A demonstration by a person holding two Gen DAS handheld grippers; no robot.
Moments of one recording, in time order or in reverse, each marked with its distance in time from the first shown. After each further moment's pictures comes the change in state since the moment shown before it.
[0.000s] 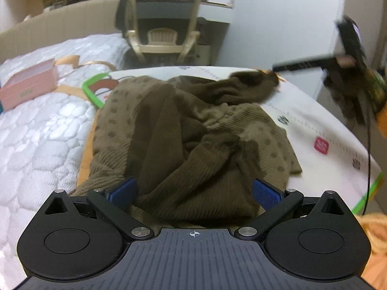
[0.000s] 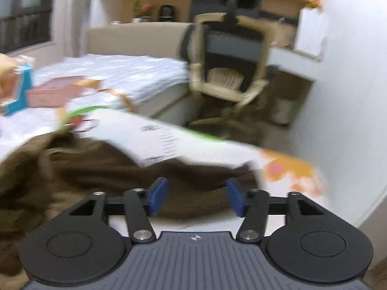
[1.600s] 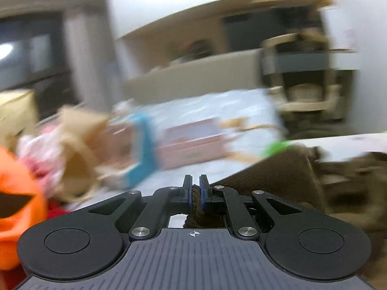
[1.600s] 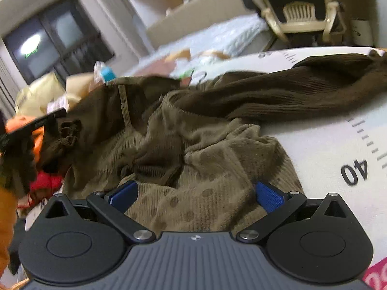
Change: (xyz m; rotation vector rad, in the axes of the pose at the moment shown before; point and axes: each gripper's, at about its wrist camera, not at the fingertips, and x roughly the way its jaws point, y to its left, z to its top) left arm -0.042 0.179 0.060 -0.072 -0.257 0.734; right arm 0.019 0.073 -0.051 0.291 0.161 0.516
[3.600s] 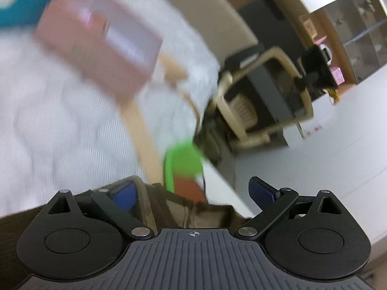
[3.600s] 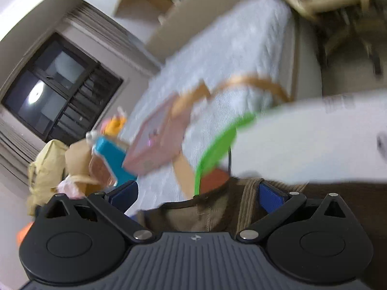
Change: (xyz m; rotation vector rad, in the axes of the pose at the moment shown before) left arm 0.230 -0.031 0.037 -0.778 0.342 -0.664; right arm 0.201 -0.005 0.219 0.171 -0.087 0.142
